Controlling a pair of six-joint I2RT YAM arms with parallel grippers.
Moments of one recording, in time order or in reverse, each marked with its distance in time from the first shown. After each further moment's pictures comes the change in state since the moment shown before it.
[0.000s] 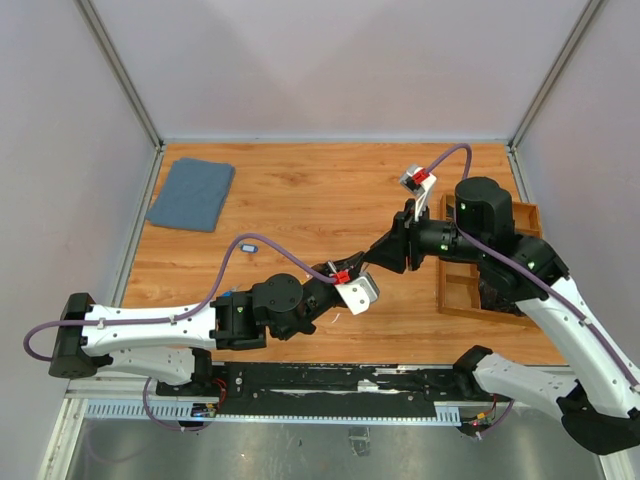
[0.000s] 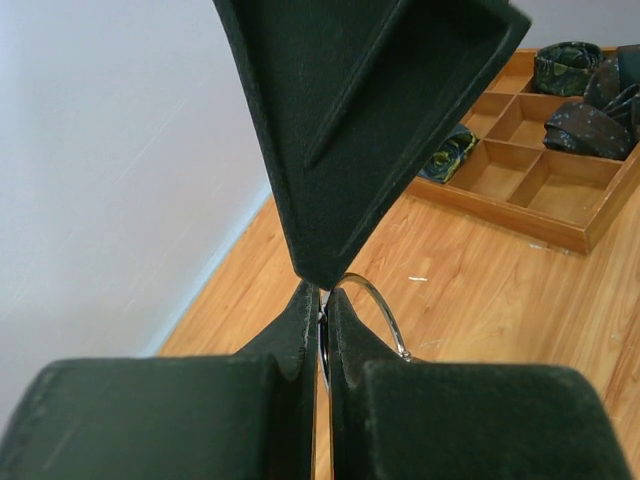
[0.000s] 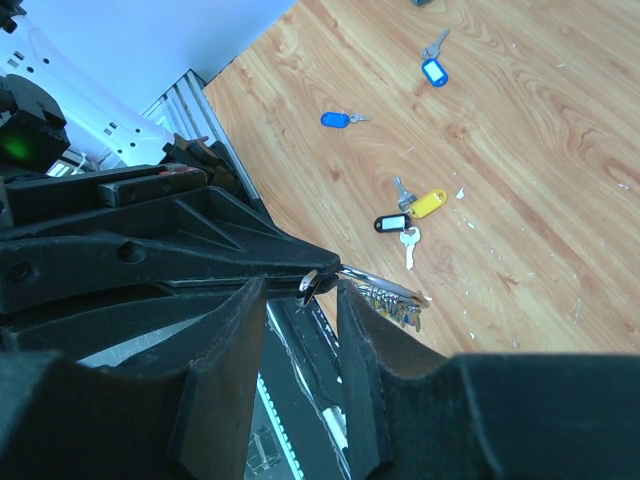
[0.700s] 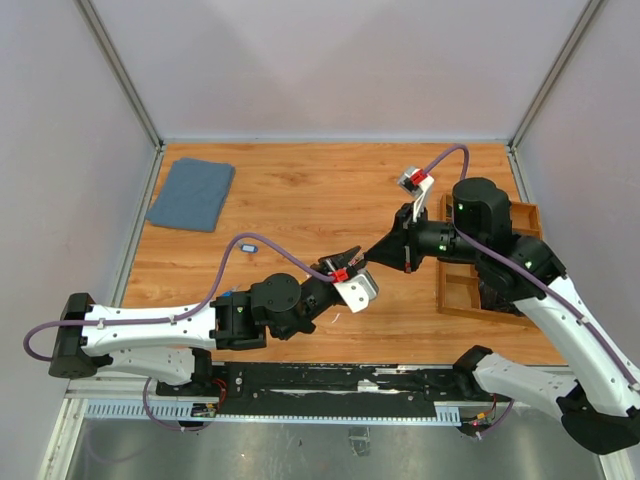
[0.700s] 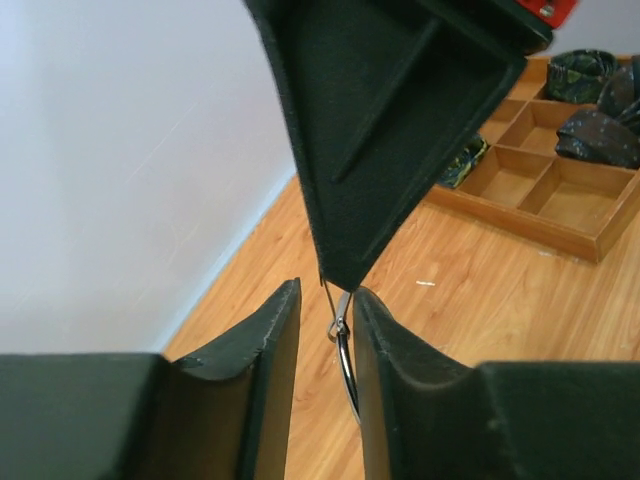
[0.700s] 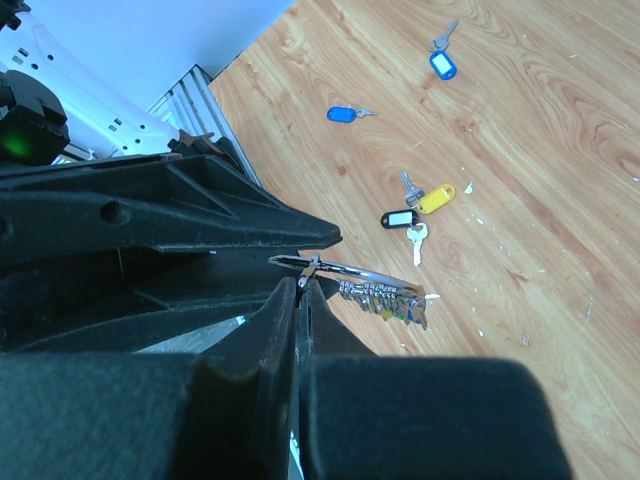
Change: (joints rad) left arm 0.000 0.000 0.000 0.011 -0.010 0.011; right arm 0.000 0.016 -0.009 -0.007 -0.015 0.009
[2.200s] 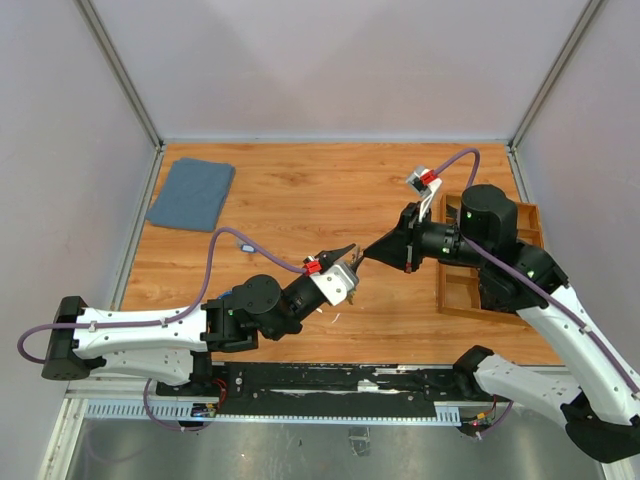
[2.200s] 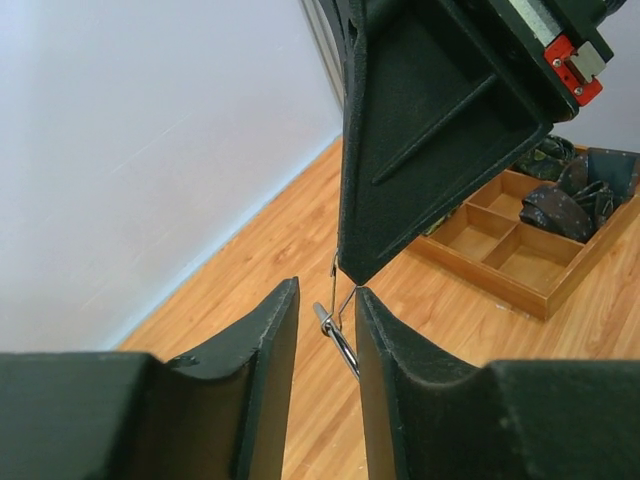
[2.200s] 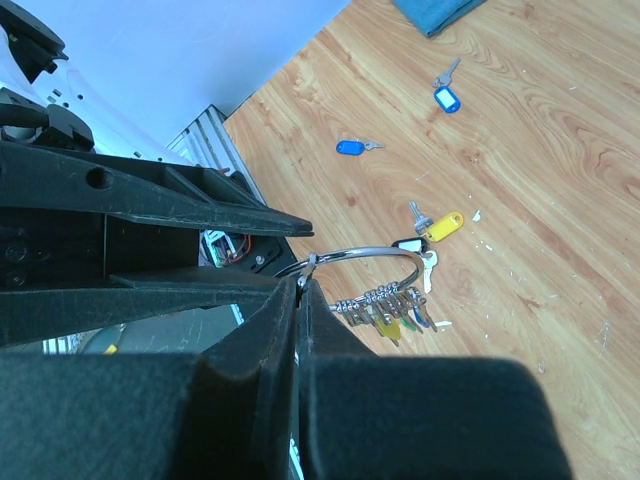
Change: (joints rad) left arm 0.000 -0.063 -0.057 0.123 -0.004 -0.124; right arm 0.000 -0.059 -0.076 0.124 0.016 0.084
